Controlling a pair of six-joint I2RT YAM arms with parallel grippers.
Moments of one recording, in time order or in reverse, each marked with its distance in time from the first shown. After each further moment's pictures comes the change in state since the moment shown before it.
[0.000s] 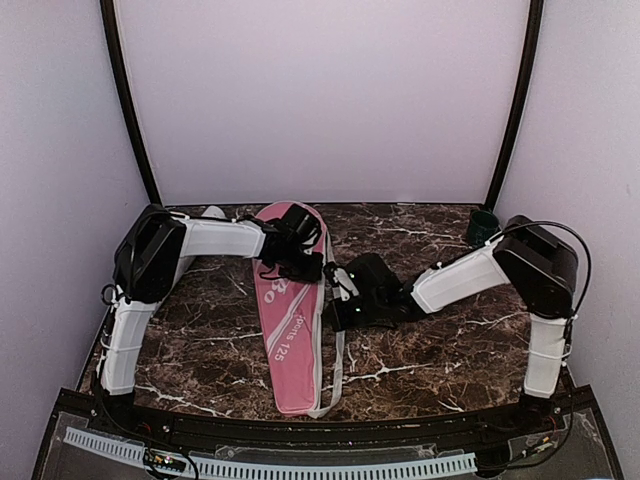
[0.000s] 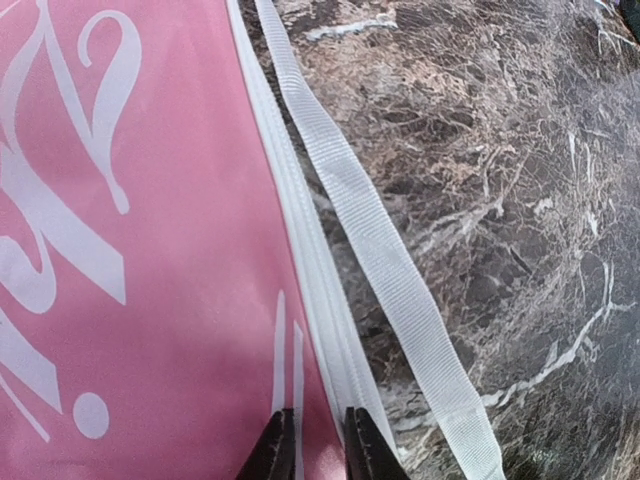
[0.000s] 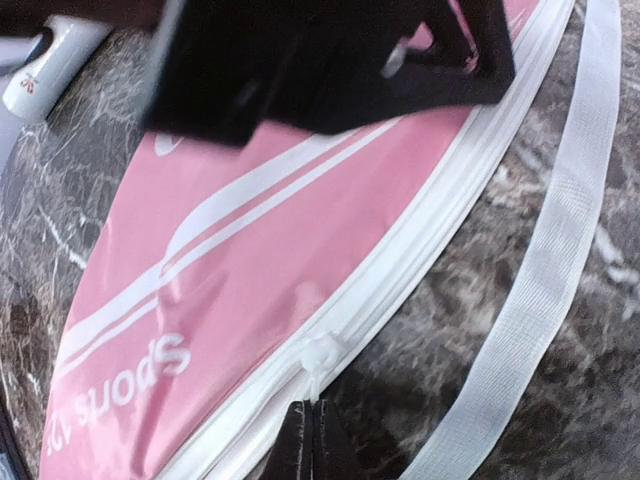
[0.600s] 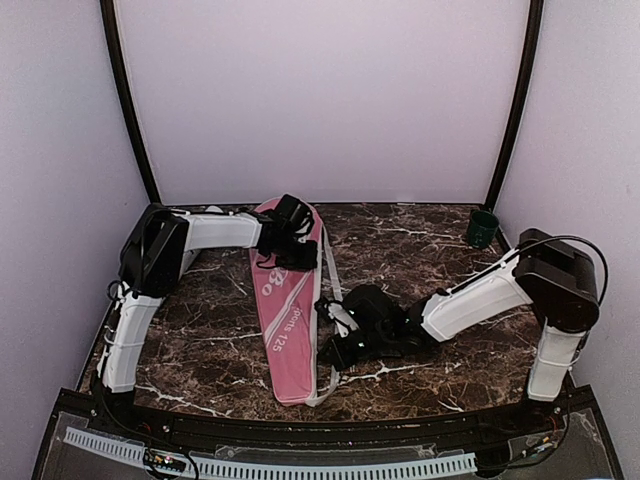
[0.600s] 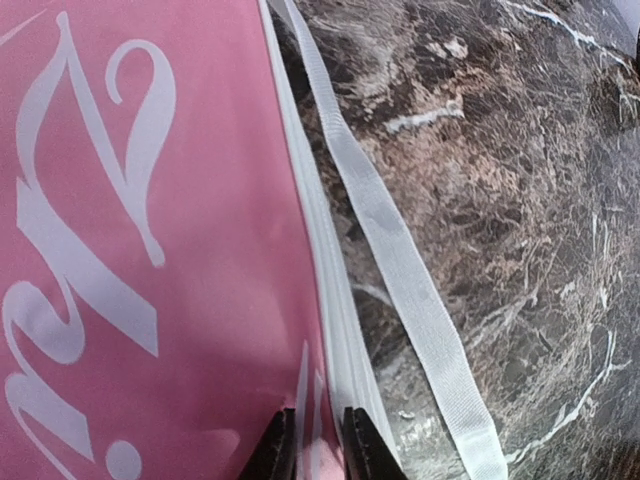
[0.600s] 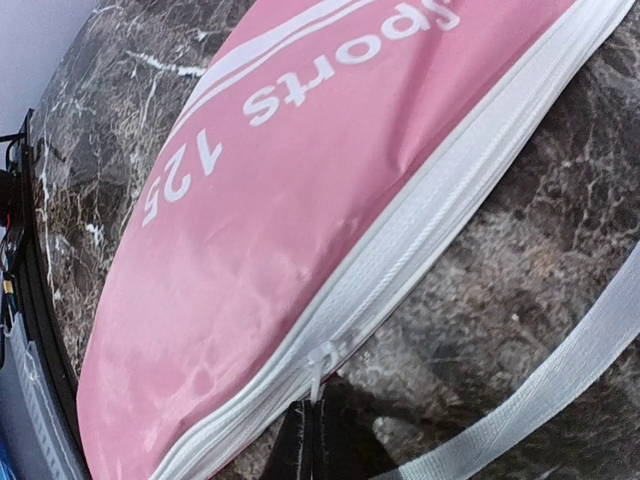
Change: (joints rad) left arm 0.072 0.069 0.111 -0.013 0.050 0.001; right arm 0.180 -0.131 -0.180 0.000 -0.049 0.063
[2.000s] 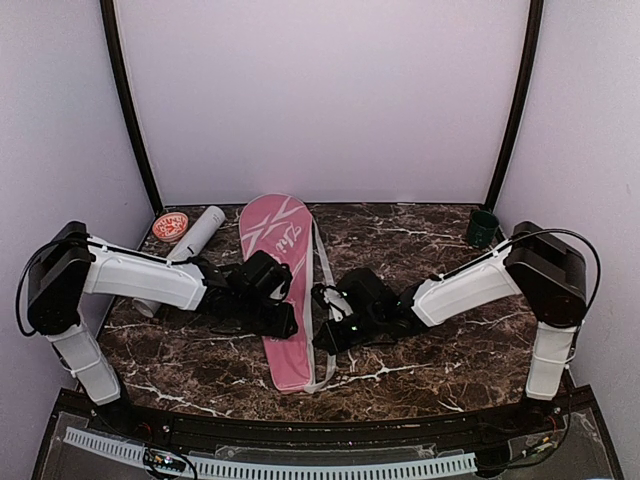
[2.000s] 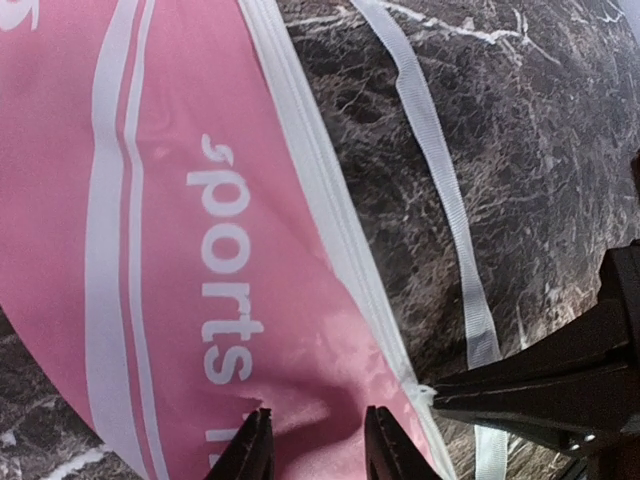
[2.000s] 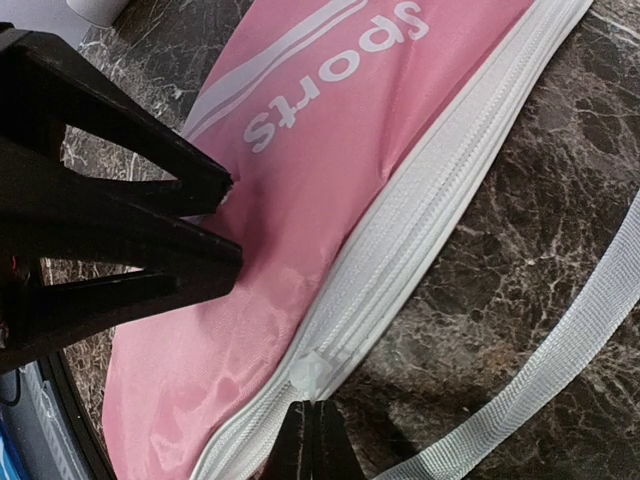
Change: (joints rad) left arm -0.266 -0.642 -0.833 0.120 -0.071 -0.254; right arm -0.063 0.051 0.118 -0.075 -0.040 0.011
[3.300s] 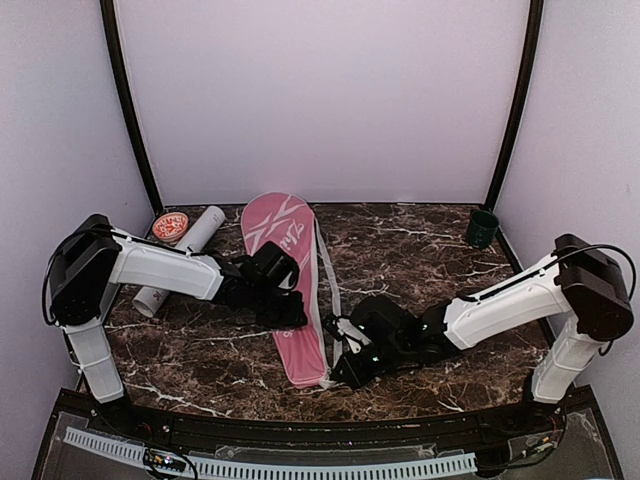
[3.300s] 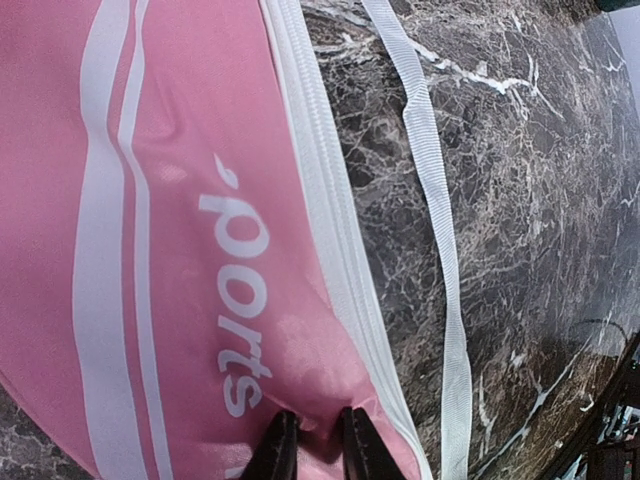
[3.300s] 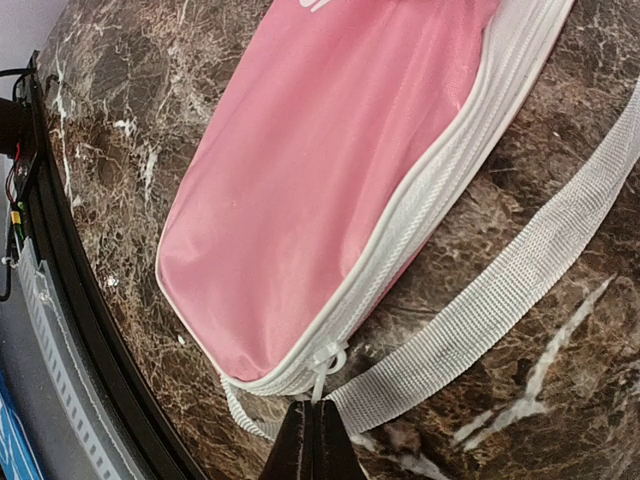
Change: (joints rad) left arm 0.053 0.148 0.107 0.046 0.086 -0.104; right arm 0.156 -0.220 -0.187 -0.120 0.048 0.028
